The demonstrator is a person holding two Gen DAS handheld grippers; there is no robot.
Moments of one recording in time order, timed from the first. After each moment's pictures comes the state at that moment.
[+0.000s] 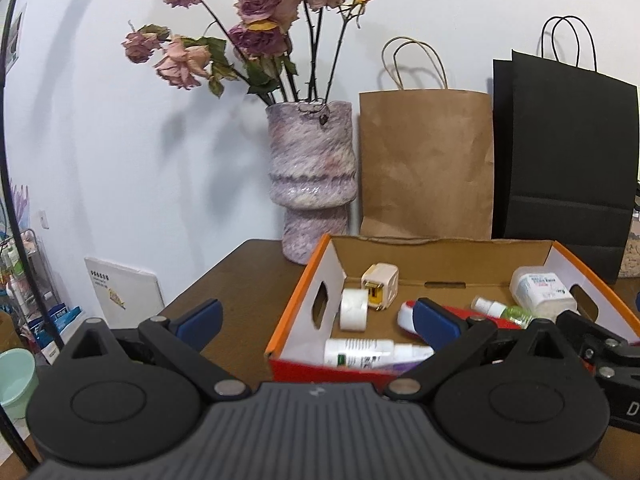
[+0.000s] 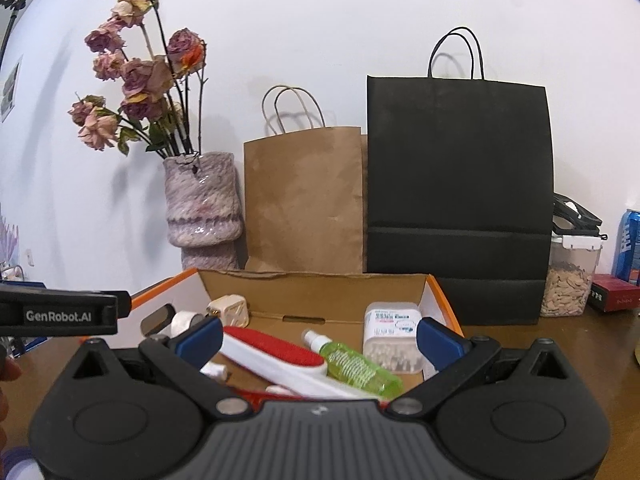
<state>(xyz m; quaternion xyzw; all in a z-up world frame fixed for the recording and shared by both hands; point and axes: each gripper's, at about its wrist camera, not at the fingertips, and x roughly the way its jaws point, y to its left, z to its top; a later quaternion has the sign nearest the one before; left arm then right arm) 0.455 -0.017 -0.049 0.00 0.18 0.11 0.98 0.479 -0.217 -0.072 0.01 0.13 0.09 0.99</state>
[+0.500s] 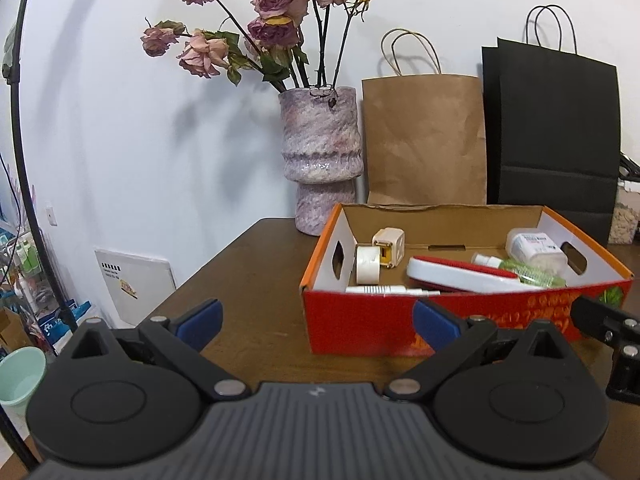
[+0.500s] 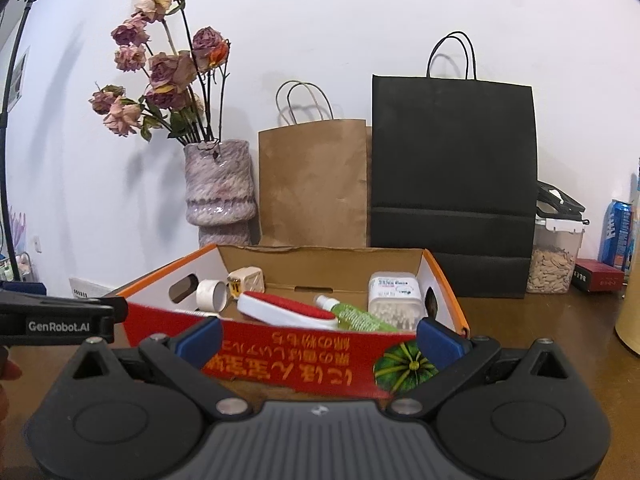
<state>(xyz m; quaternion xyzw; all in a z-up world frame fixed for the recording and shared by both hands) 0.401 -0.009 -0.064 0.02 0.19 0.10 0.98 0.422 -0.214 -0.078 0.00 0.14 0.09 0.99</state>
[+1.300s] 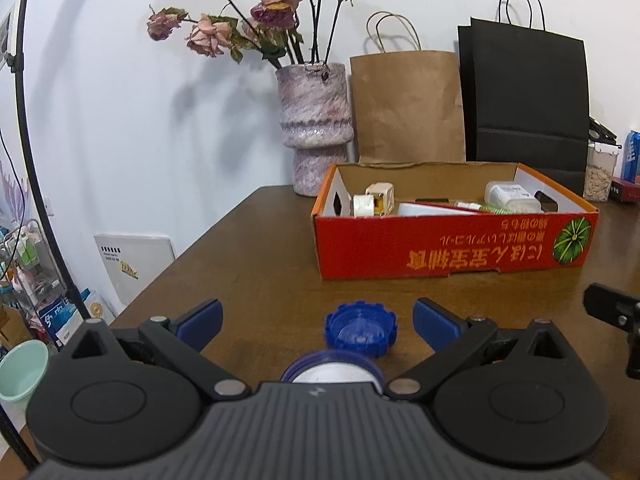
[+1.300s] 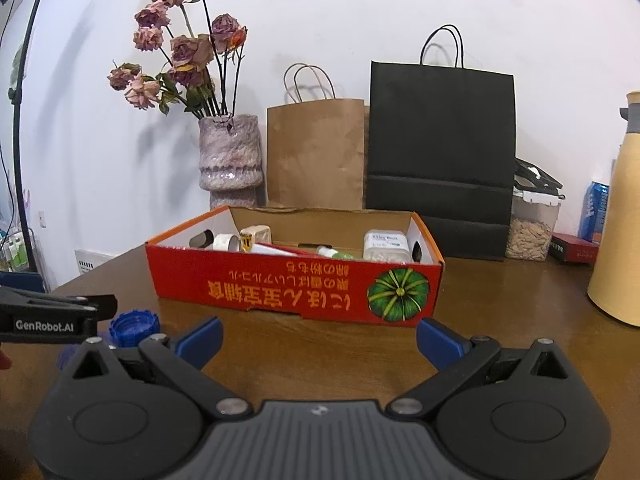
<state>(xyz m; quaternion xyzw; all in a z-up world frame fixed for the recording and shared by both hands) 0.338 0.001 -0.083 0.03 0.22 0.08 0.97 0.353 -0.219 -0.092 -0.01 0.18 0.09 0.98</state>
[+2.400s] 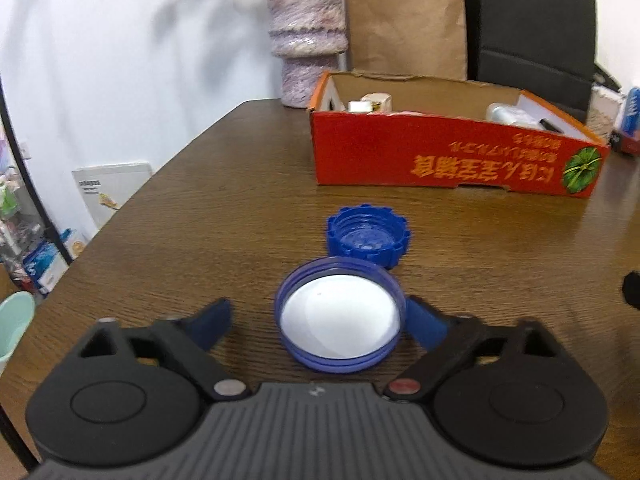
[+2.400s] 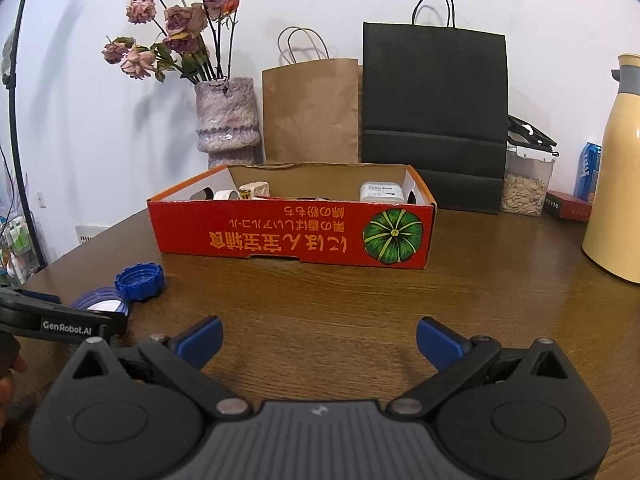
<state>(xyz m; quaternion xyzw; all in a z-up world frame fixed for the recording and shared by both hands) 0.351 0.019 -0.116 0.01 0.33 0.04 0.94 0.337 -0.224 -0.107 0.00 0.23 0.09 0.97</state>
